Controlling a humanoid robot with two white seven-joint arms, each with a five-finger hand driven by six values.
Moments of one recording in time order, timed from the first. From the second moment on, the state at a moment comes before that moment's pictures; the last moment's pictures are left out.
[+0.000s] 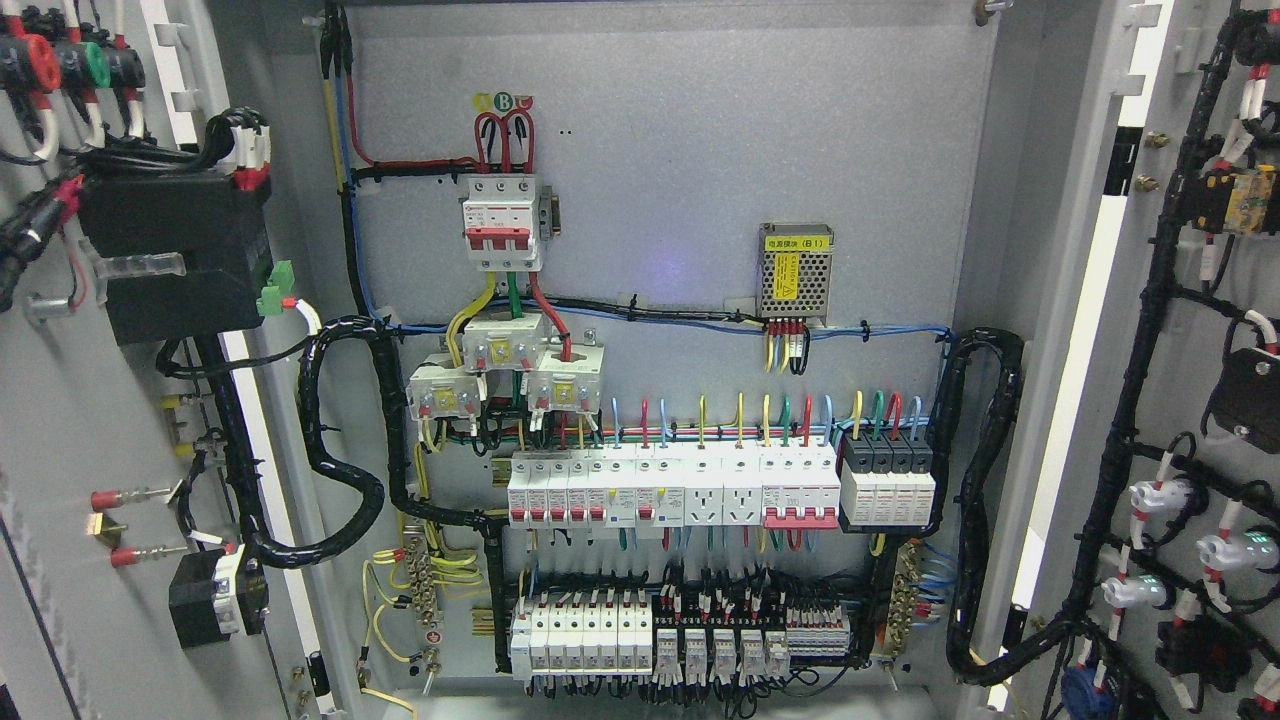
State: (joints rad) left arm 0.45 0.13 -0.02 -2.02 0.11 -0.71 -0.26; right arm 0.38 -0.66 -0.02 -2.02 -0.61 -0.79 0.29
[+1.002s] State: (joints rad) left arm 0.45 0.14 0.05 -2.02 0.20 -0.77 -0.26; right arm 0.44 -0.68 -0.08 -2.00 -0.71 -0.79 0.29
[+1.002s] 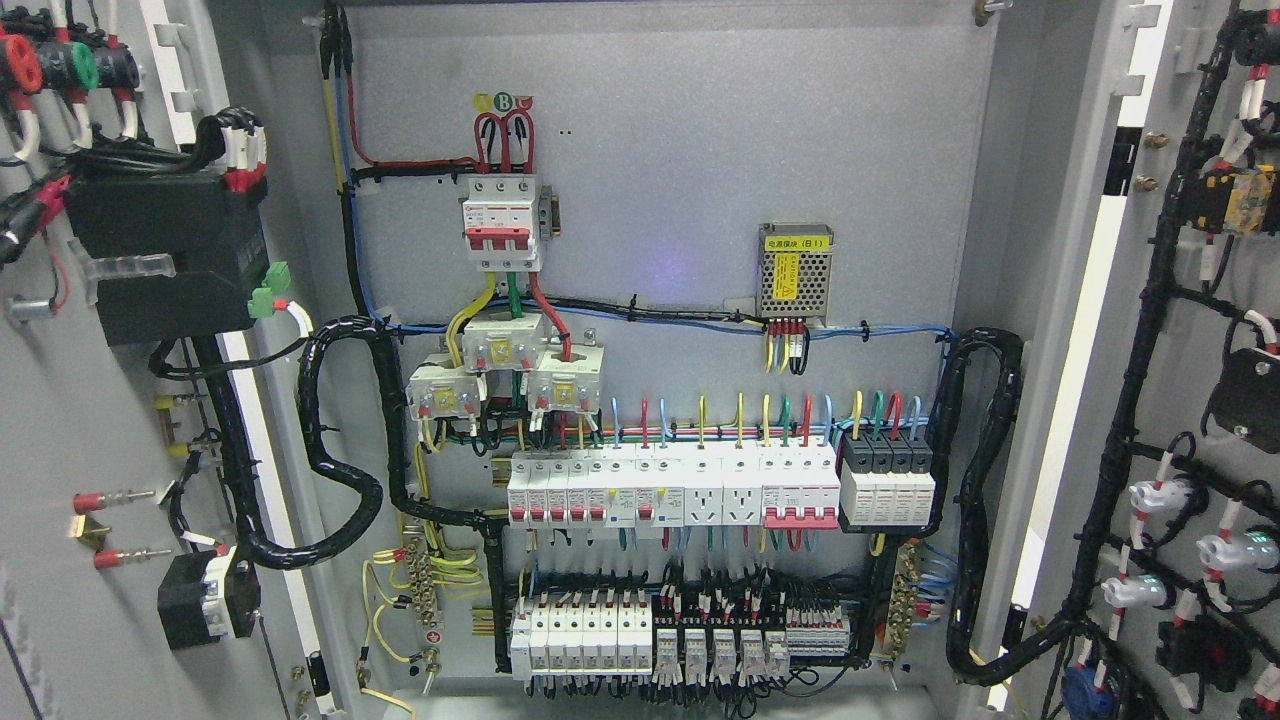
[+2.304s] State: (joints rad) left arm 0.48 0.20 0.26 -1.98 0.37 -0.76 -0.26; right arm 0.41 -0.68 -0.09 -2.00 -0.72 -0.79 0.27
